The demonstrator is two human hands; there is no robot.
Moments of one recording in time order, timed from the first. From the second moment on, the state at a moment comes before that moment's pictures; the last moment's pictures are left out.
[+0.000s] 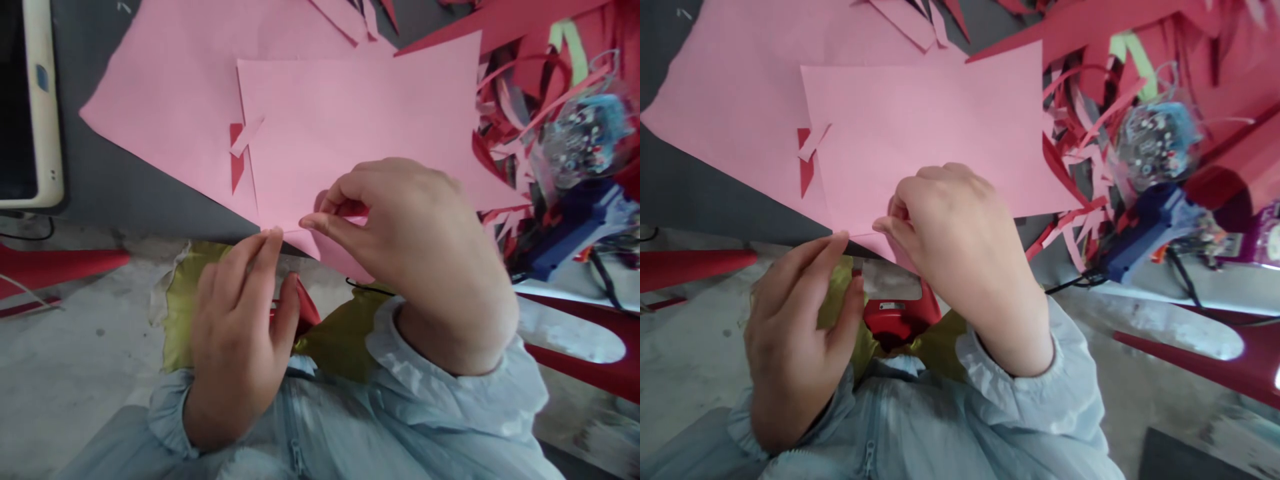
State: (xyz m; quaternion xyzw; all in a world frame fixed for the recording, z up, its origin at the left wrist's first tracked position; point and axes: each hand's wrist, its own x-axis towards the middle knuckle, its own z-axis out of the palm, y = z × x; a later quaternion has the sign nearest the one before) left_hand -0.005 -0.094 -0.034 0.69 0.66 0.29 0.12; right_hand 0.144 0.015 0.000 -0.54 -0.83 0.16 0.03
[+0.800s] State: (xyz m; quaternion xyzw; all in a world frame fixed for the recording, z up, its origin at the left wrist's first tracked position) left_hand 0.007 -0.094 -0.035 0.75 0.61 0.23 0.13; right_hand 0.148 0.018 -0.004 -0.53 -0.83 0.19 0.05
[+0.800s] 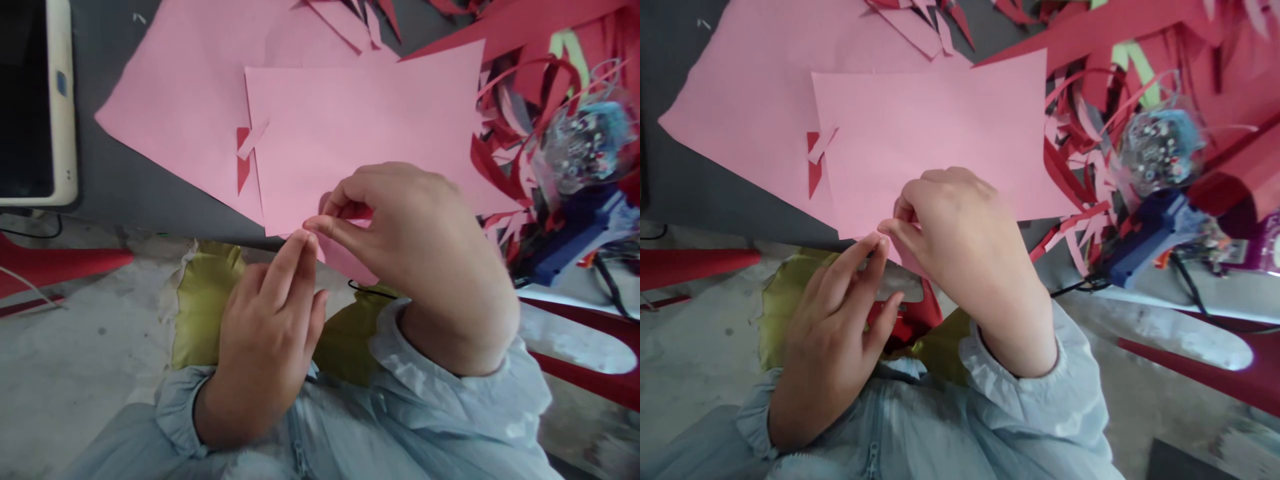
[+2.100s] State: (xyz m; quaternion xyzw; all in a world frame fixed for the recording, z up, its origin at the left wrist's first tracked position) left_hand 0.006 -0.095 -0.034 0.70 0.66 0.24 0.14; right_hand 0.180 0.020 0.007 -0.54 -0.80 0.24 0.07
